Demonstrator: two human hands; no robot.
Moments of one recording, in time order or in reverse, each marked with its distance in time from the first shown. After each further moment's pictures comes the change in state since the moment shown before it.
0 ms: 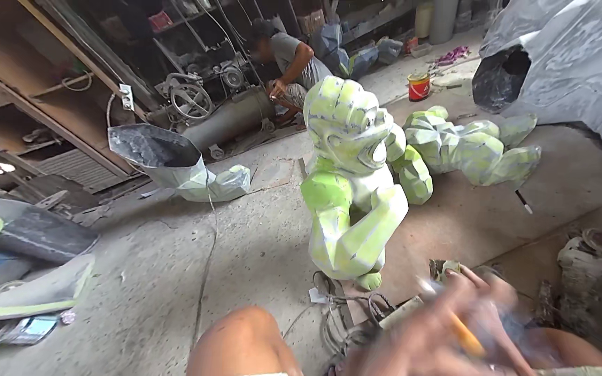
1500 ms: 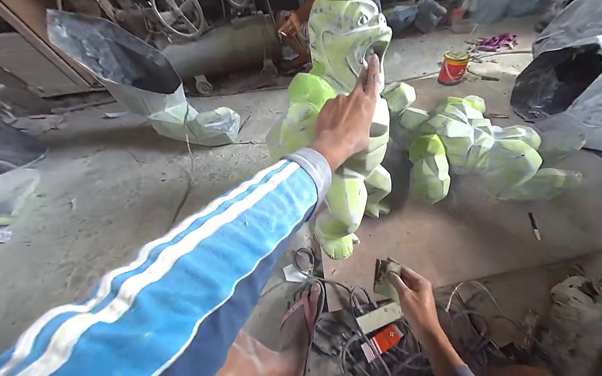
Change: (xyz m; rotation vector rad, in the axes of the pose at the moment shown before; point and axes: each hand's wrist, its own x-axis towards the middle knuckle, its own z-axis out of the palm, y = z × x) left_hand 0.273 -0.176 -0.188 1.711 -0.047 -0.369; right_hand 0.028 0.060 0.074 -0.226 -0.295 0.061
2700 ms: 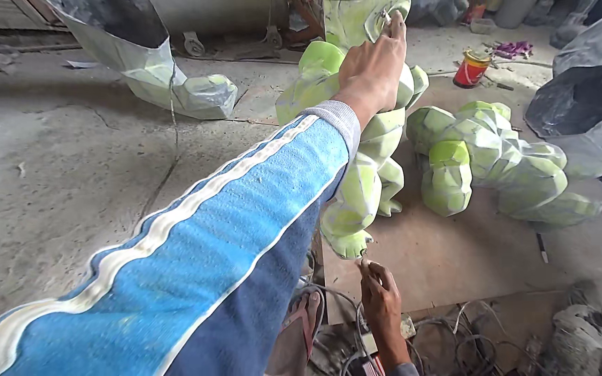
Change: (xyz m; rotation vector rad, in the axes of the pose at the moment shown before) left_hand 0.066 -0.056 0.009 -0.041 -0.035 -0.114; right_hand 0.027 0.053 0.097 -0.782 0.155 -0.606
